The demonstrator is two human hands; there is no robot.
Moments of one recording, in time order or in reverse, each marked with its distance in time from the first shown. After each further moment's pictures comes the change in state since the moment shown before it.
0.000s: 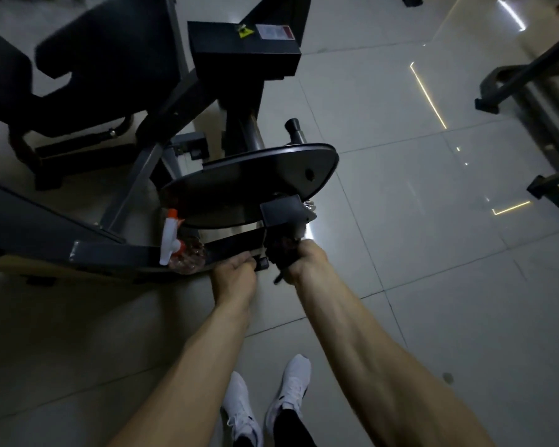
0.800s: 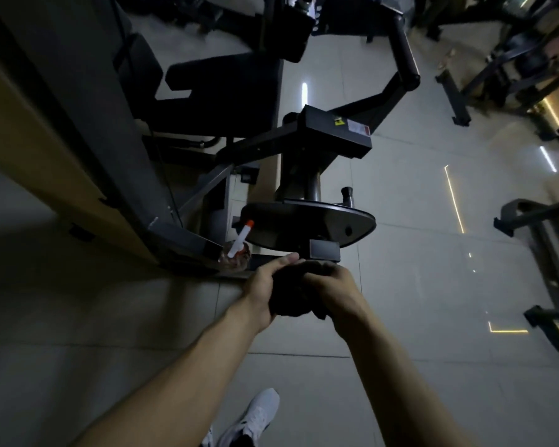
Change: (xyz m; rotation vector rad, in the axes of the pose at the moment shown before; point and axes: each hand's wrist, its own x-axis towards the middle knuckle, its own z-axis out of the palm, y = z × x) left_hand -0.087 0.055 -0.078 -0.496 -0.503 -0.134; right_hand -0.185 -0.013 -0.041 -1.076 -0.622 -0.570
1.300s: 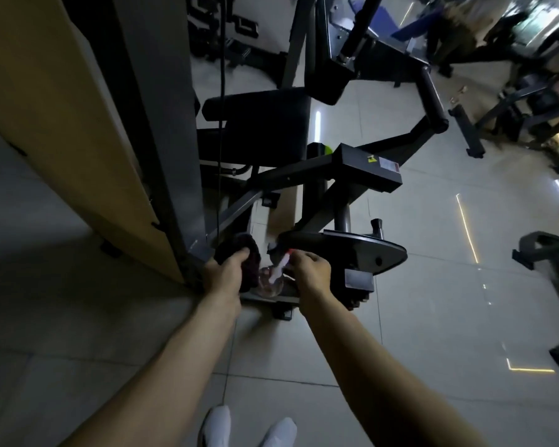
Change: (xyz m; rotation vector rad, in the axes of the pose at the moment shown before) left_hand -0.016 0.099 -0.099 -0.113 0.590 0.357; right_hand 0.057 -0.043 0.137 0.203 0.161 0.052
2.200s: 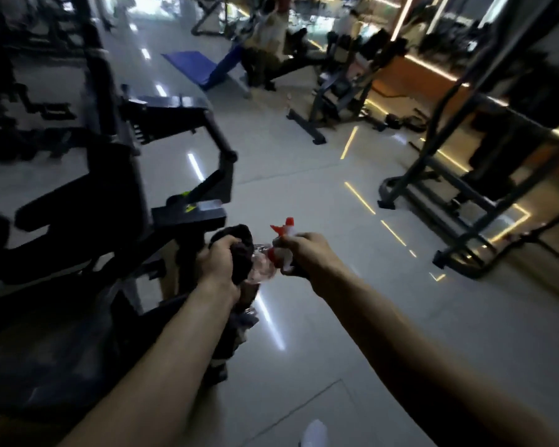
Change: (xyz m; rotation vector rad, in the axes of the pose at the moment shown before) left_hand -0.175 -0.013 0.284 0.157 -0.614 -0.015; right_hand -0.031 -0.149 -0.298 0.101 0.187 -0.193
